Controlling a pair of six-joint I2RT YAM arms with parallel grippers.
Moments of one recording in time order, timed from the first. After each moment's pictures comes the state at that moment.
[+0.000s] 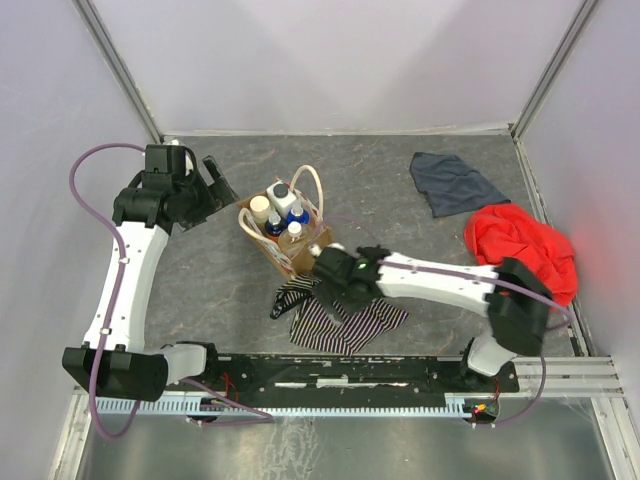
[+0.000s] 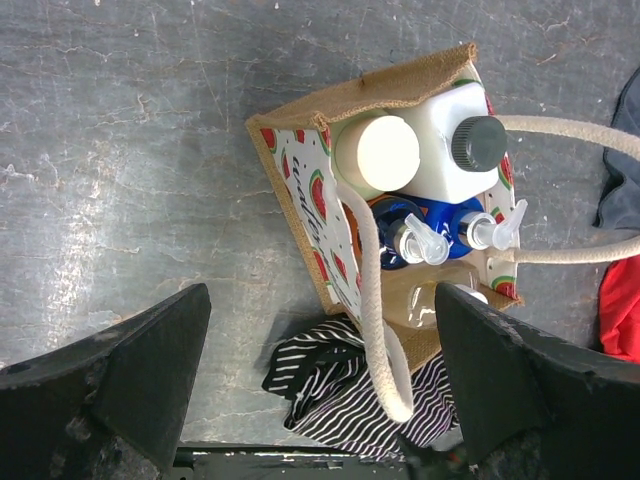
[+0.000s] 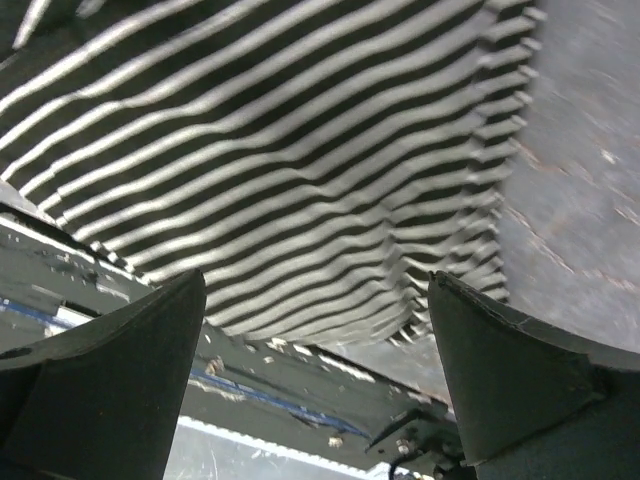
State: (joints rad) left arm -0.08 1.23 1.42 -1.00 0.03 -0.56; right arm 1.08 1.57 1.14 -0.86 0.16 0.48
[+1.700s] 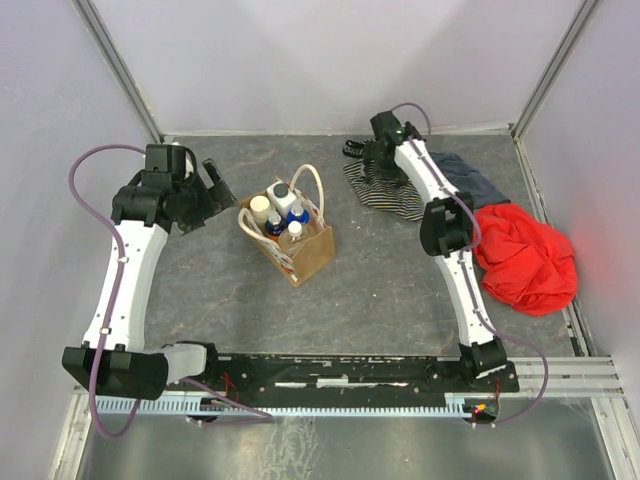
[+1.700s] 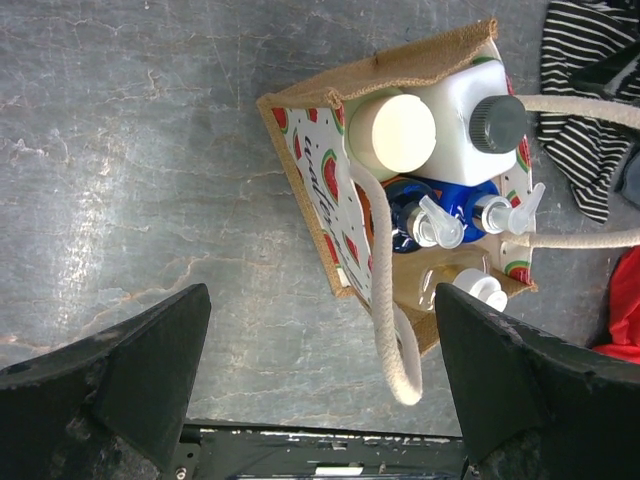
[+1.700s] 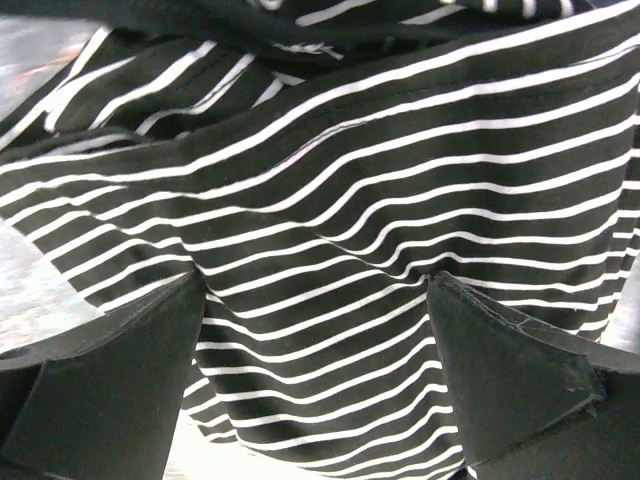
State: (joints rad) left arm -0.08 1.23 1.43 -1.06 0.03 -0.56; right arm 0.33 2.73 2.69 -1.08 0.20 0.46
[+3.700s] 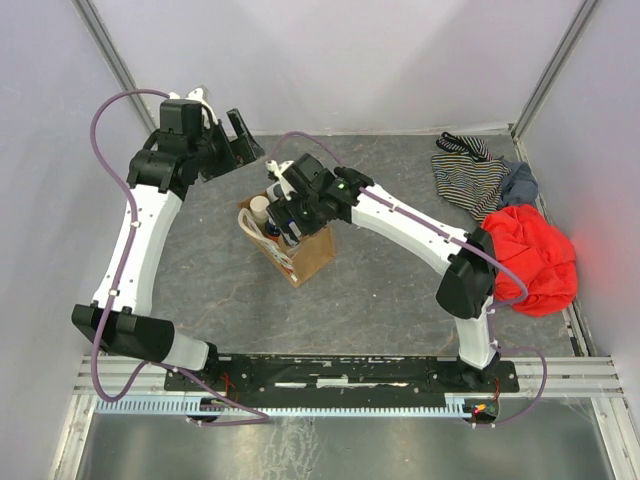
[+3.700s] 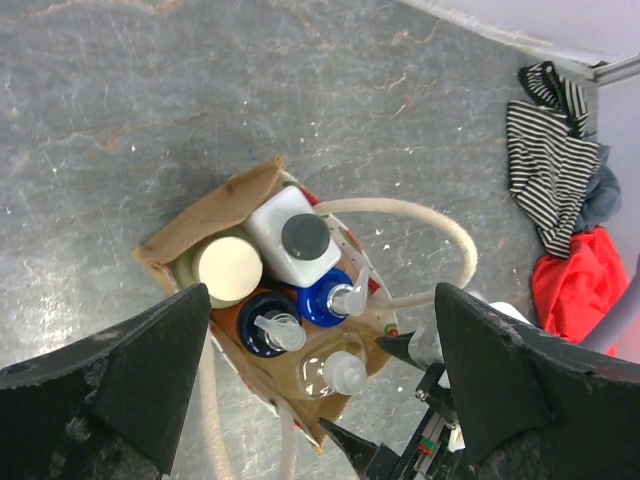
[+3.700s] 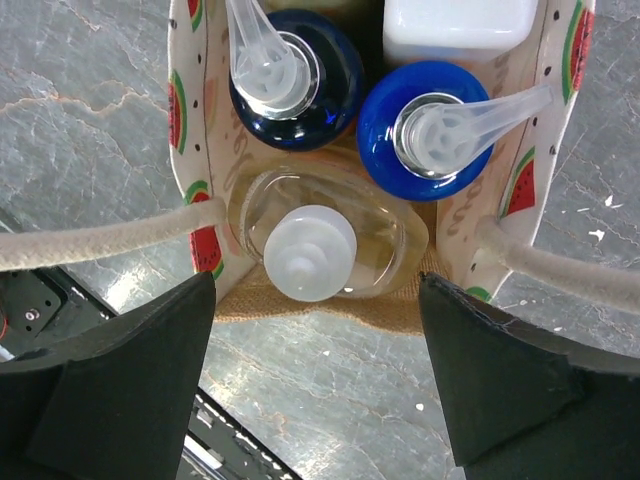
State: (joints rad) left arm -0.19 1.44 1.73 -0.85 0.11 -0.49; right arm 0.90 1.98 1.95 -0.90 -0.02 0.18
